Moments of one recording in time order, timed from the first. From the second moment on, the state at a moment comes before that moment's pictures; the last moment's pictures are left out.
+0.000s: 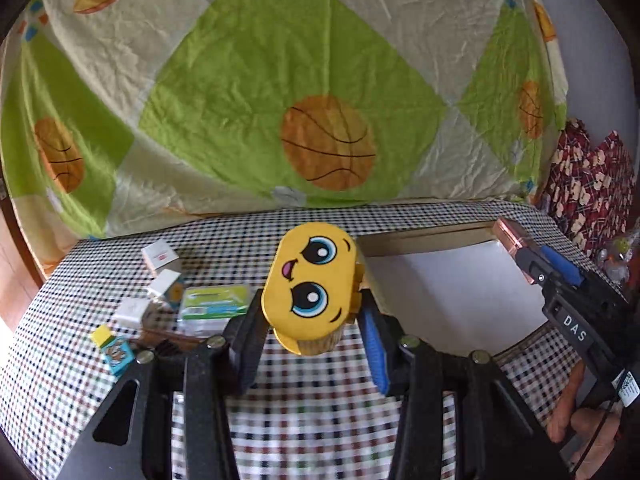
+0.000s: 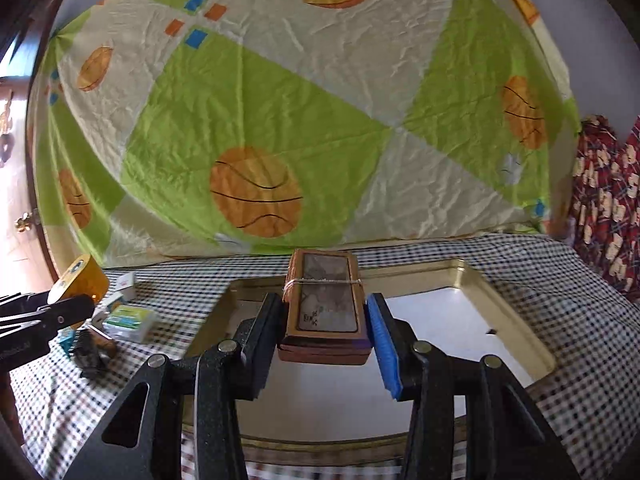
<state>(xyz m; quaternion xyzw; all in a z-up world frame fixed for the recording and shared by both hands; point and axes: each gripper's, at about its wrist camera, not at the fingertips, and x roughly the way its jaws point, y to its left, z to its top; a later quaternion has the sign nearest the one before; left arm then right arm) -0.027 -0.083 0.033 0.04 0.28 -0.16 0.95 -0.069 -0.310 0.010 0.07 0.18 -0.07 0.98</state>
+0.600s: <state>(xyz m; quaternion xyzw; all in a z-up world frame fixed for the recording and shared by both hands) 0.013 -0.230 -0.012 0.08 0.35 -0.22 0.91 -0.045 -0.390 -0.015 0.16 0.29 -0.12 0.93</state>
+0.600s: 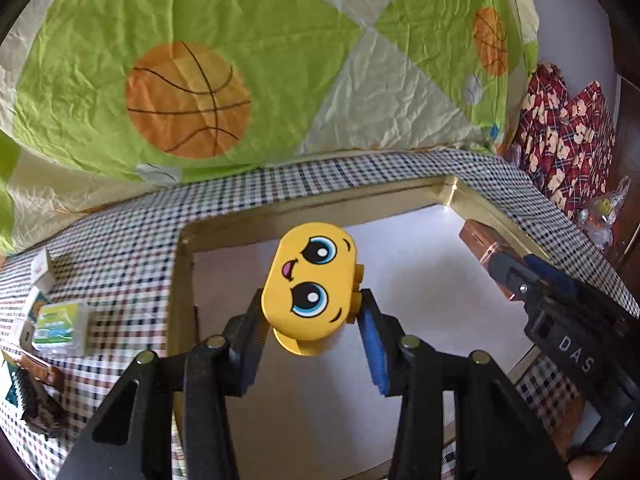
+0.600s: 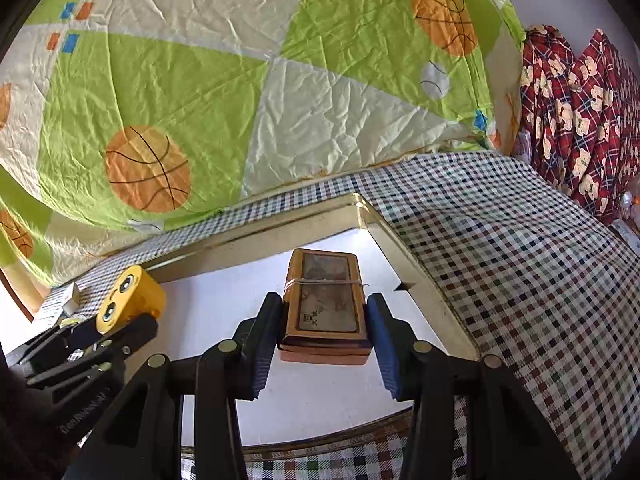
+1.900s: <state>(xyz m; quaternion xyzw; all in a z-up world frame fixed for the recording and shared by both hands) -0.029 -0.188 0.002 0.08 0.21 -0.18 0.96 -0.097 -0.383 0.019 0.13 0.11 -0.25 0.95</state>
